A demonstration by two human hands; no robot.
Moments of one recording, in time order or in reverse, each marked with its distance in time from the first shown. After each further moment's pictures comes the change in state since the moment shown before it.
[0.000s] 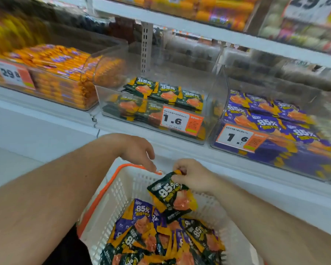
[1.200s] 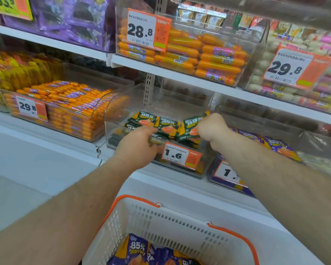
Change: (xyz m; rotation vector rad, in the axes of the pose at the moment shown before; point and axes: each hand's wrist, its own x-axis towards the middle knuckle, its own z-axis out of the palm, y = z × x) left_hand -0.018 0.015 -0.032 -0.302 0.993 0.107; right_hand 0.044 -0.131 -0.139 0.217 0.647 0.180
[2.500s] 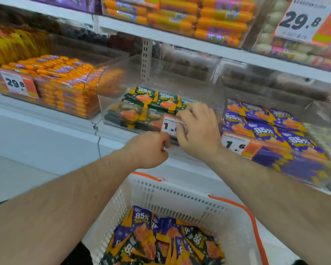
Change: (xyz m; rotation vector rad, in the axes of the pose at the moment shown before) left_hand -0.031 0.006 0.034 0.212 -0.351 0.166; right_hand -0.045 0.077 0.040 -0.552 0.434 -1.095
